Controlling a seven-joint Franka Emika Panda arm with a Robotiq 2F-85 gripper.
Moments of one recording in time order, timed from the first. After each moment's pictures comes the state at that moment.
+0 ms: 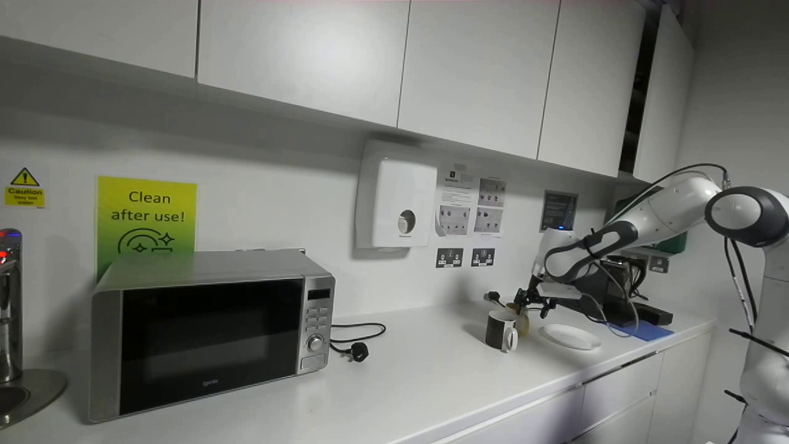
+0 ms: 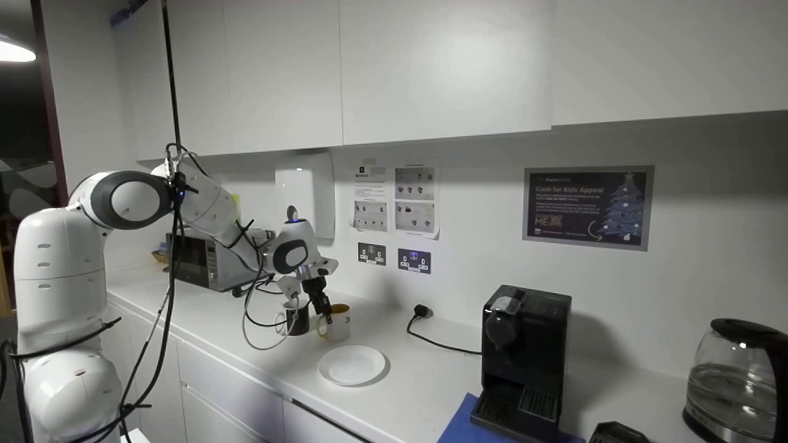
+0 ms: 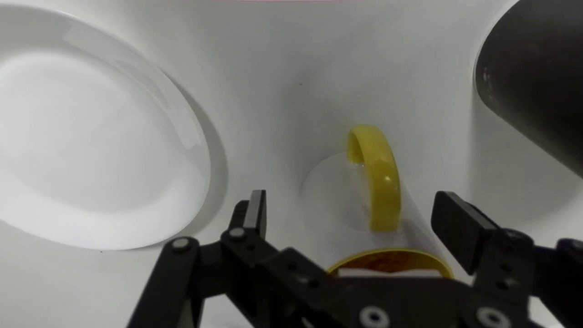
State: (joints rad) arm -0.01 0.05 -0.01 -2.22 -0.11 2.52 0.45
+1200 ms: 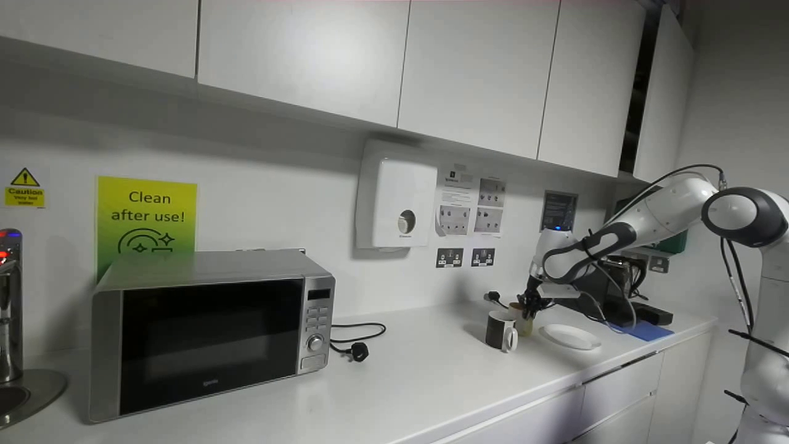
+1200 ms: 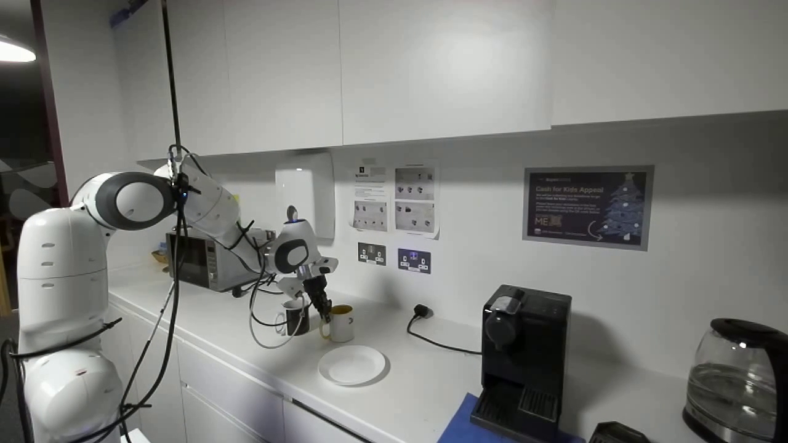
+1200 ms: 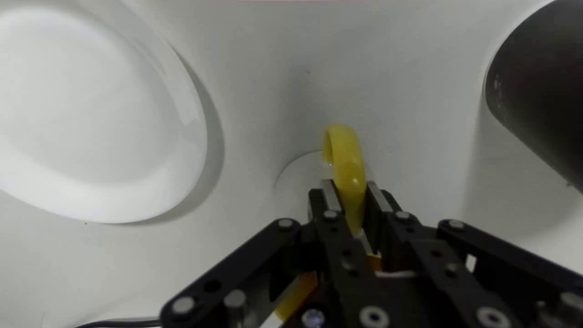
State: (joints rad) arm 0.00 0.07 -0.01 -2.20 -0.15 2.52 0.38
